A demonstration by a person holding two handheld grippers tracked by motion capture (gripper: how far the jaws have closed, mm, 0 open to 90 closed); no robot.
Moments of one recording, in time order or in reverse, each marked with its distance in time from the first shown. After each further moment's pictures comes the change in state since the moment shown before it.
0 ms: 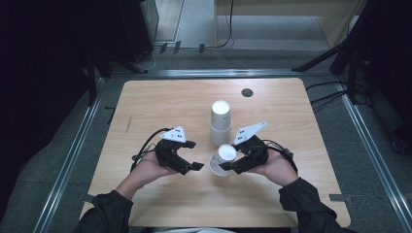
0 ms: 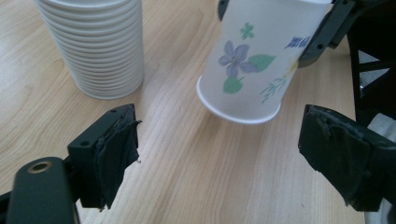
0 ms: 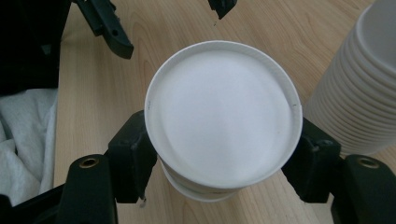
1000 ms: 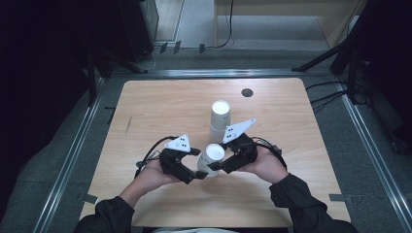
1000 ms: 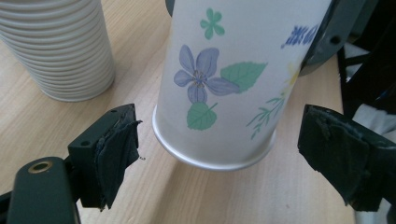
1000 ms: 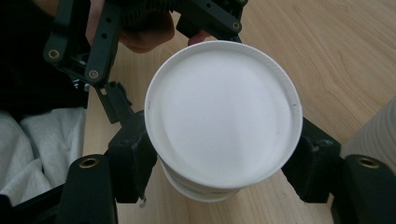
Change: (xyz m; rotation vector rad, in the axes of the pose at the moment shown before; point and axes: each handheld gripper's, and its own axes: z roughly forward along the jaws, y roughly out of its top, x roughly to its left) left arm -0.018 -0.007 0.013 -0.005 -0.025 0.044; right arm 0.010 0.025 0.013 -0.045 0.088 -0.038
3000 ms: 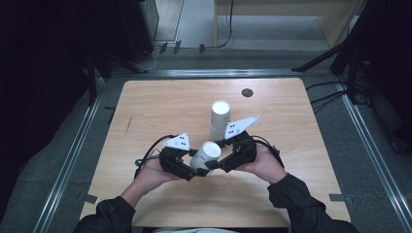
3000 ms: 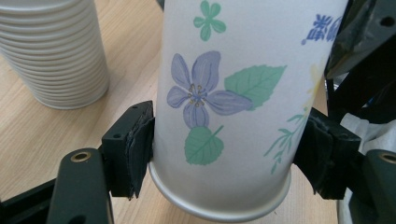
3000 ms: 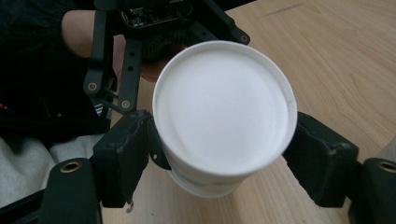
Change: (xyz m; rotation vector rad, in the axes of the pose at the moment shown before) left arm 0.000 0.006 -0.006 -0.027 -0.030 -0.034; right arm 0.000 0.006 -0.004 -0.099 0.067 0.047
